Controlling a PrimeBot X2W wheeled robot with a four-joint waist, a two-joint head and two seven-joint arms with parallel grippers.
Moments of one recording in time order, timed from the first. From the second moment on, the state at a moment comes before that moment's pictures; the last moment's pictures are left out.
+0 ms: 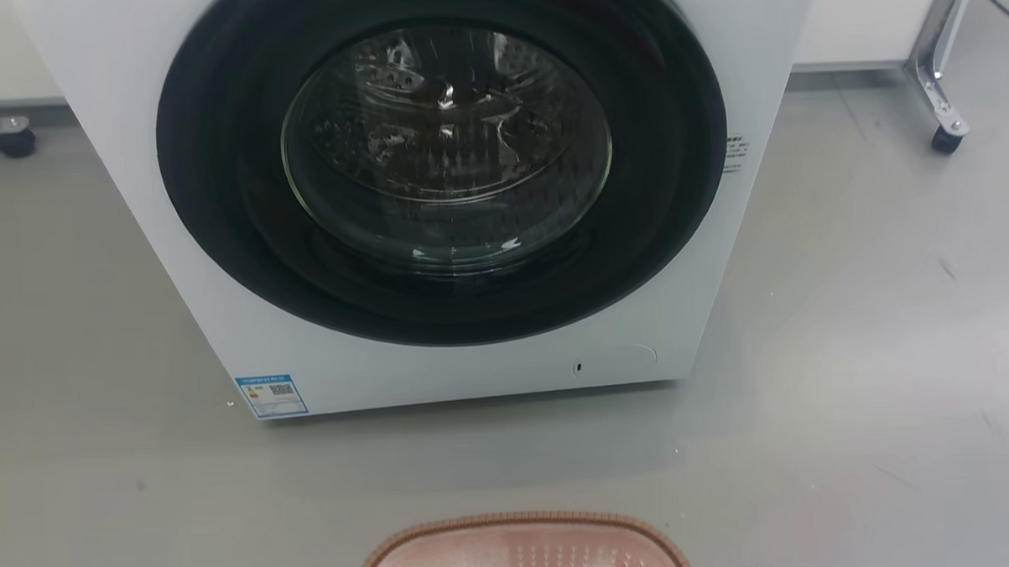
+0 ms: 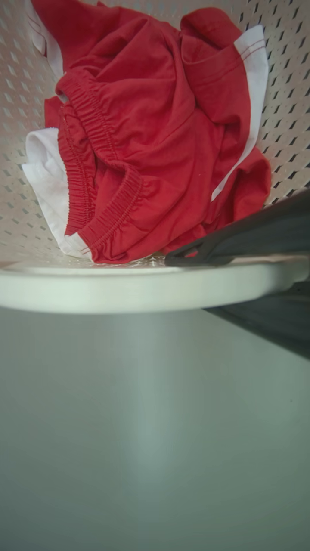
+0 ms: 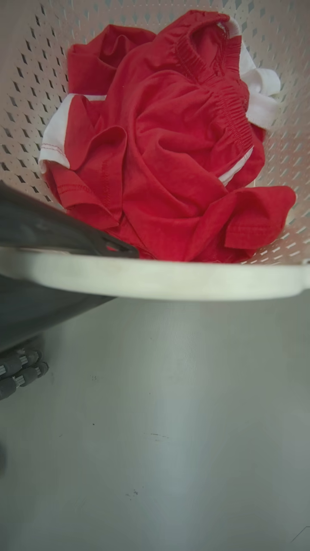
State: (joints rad) left arm -0.35 0.05 -0.75 1.15 -0.79 0.12 0.12; right arm -0.43 -0.07 1.13 1.05 1.07 -0.13 0.15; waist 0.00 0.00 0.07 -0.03
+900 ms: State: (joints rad) left arm -0.71 0.05 -0.72 1.14 -0.79 0.12 0.08; right arm -0.84 -0.07 1.10 1.13 1.04 -0.12 0.10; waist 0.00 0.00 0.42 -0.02
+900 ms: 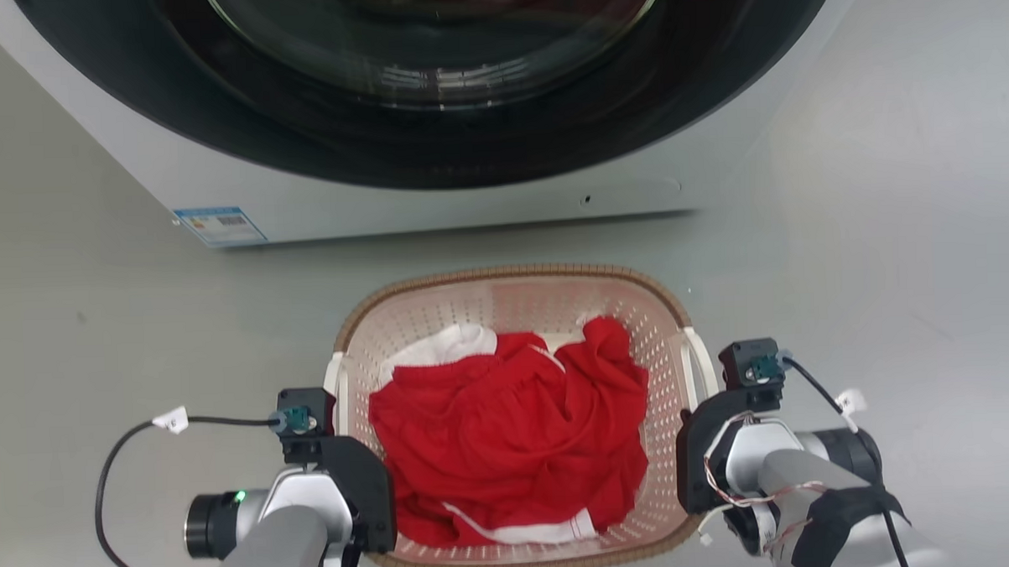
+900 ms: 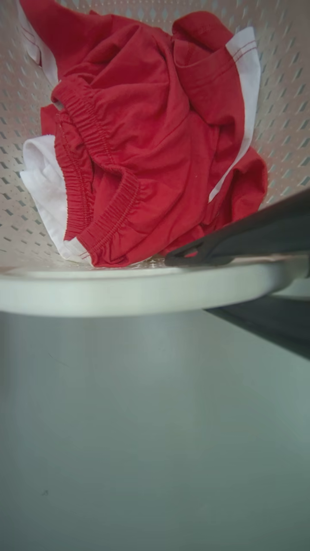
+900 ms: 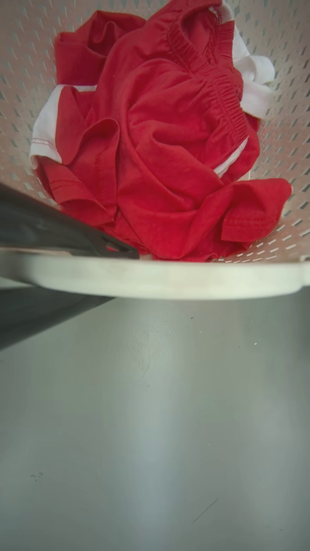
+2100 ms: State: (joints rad) left arm -0.96 0.04 -0.70 1.20 -0.75 0.12 0.00; right arm -1.06 -0.07 1.11 1.16 1.01 -0.11 -0.02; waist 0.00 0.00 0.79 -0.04
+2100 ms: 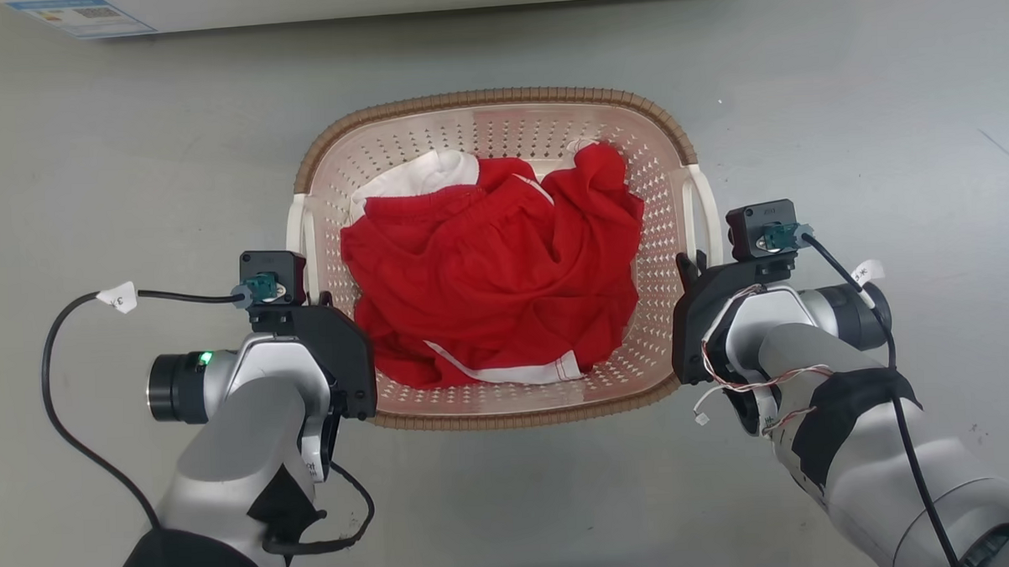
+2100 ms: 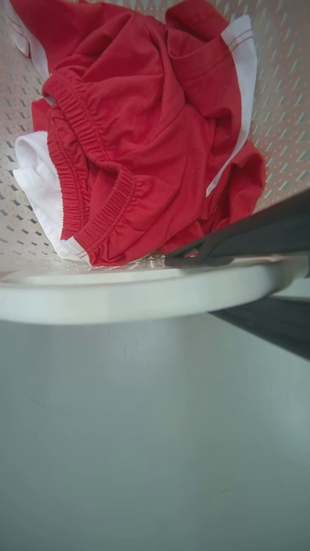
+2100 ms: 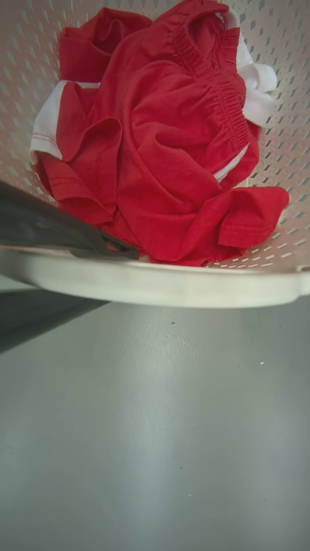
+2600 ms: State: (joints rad) left arm -0.98 0.03 -0.70 1.23 -0.75 0.13 -0.04; right arm -1.08 -0.06 1.12 1.16 1.00 -0.10 -0.07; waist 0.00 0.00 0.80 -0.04
